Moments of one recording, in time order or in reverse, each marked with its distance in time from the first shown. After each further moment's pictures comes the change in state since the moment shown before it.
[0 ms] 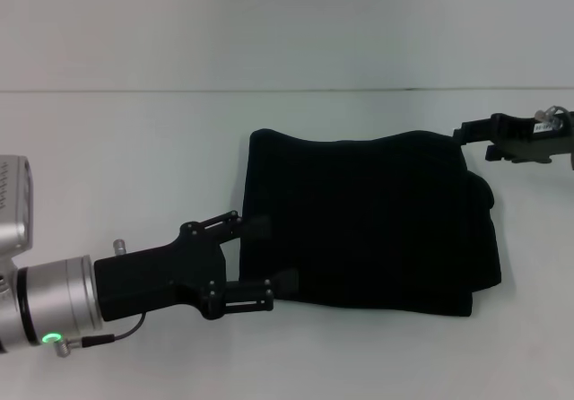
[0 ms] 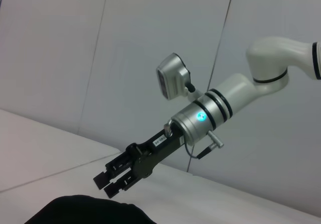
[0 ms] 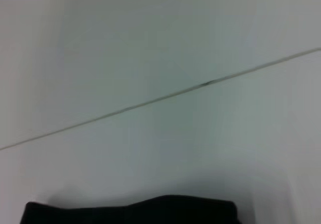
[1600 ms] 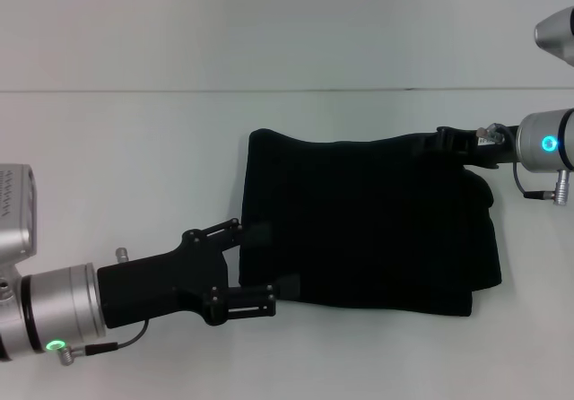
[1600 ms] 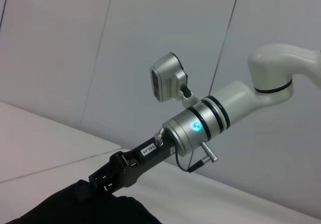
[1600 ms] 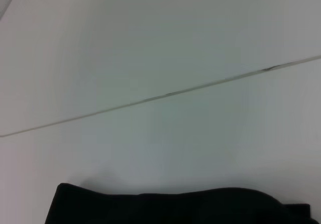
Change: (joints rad) left arm 0.005 -0.001 0.003 -0.027 -0.001 -0.013 -0.003; right arm 0.024 0.102 0.005 0.011 0.028 0.098 -0.116
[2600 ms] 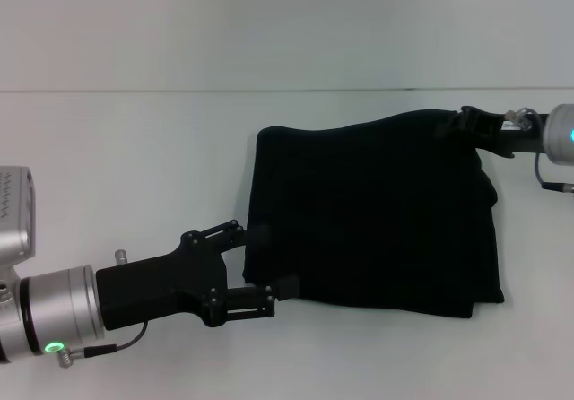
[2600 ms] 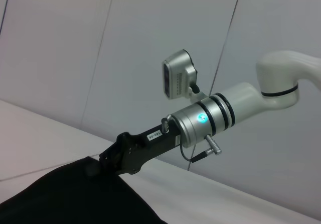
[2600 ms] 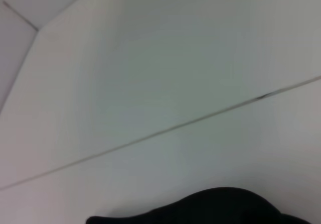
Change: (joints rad) left arm 0.003 0.001 -0.001 -0.004 0.000 0.000 0.000; right arm -0.074 -0.016 0.006 -0.057 0.161 -0.048 -0.023
